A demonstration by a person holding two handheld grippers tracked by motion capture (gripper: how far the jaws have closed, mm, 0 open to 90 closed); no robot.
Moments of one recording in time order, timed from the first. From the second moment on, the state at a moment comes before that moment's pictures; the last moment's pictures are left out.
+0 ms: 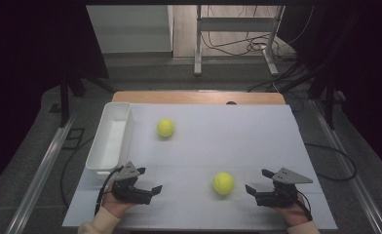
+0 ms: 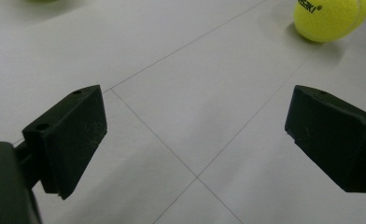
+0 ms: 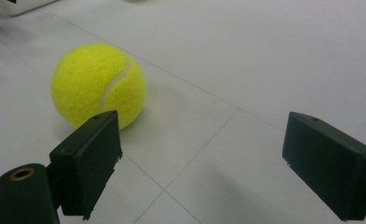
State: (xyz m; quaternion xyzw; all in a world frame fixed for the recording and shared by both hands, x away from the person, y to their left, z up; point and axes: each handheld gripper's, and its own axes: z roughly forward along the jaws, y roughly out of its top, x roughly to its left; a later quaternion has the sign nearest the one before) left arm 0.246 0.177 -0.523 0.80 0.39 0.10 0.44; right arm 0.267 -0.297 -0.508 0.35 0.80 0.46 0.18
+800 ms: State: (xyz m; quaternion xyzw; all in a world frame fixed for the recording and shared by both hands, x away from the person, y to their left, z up) left arm 0.251 0.171 -0.521 0.80 0.39 0.10 0.44; right arm 0.270 -0.297 -0.511 0.35 0.80 0.46 0.18
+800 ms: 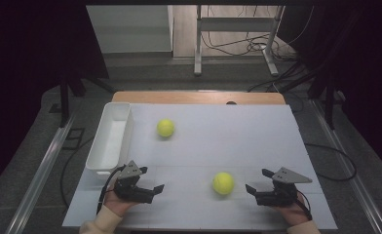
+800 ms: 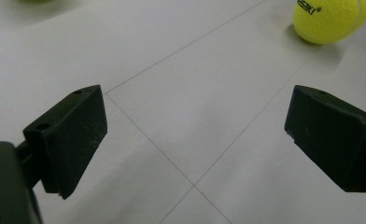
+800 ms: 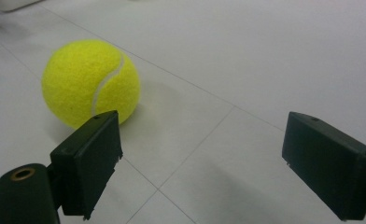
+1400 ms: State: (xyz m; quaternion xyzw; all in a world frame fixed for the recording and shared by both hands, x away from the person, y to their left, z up) left arm 0.258 0.161 -0.506 0.80 0.39 0.10 0.44; right arm 0.272 -0.299 -0.512 0.35 0.80 0.46 0.17
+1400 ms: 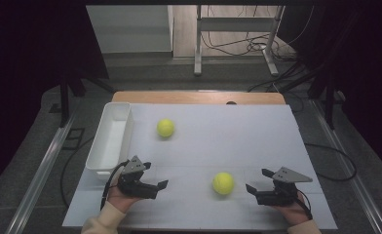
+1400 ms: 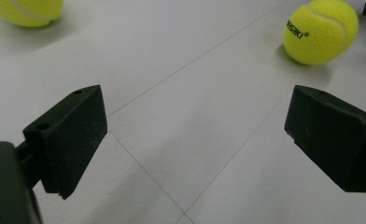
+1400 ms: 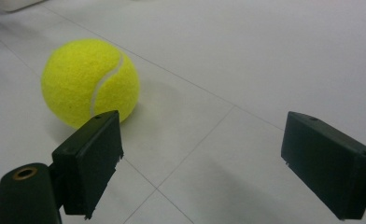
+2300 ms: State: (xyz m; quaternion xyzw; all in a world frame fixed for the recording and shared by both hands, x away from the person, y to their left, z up) left arm 0.276 0.147 -0.489 0.80 0.39 0.10 0.44; right arm 0.273 -0.298 -0.512 0.35 0.80 0.45 0.18
